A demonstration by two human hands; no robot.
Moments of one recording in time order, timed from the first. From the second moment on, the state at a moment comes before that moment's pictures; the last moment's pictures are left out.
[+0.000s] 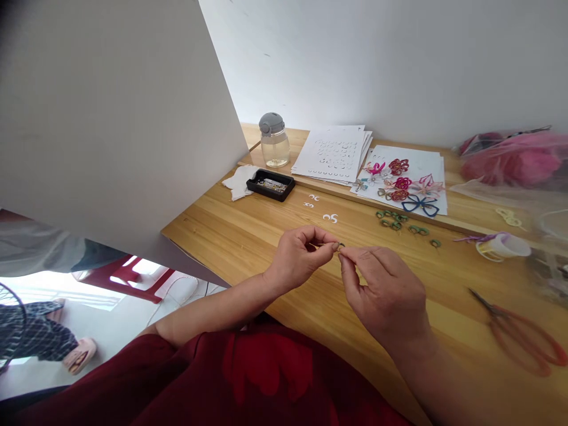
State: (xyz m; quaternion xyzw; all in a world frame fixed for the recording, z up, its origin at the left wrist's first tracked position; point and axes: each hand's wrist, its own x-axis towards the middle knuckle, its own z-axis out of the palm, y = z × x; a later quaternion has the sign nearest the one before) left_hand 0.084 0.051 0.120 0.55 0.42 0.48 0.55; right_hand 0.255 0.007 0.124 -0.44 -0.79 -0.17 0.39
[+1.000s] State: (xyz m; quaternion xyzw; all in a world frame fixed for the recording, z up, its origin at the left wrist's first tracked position) left_hand 0.081 0.062 0.122 0.42 0.36 0.48 0.69; right_hand 0.252 0.020 0.120 -0.51 -0.69 0.10 0.50
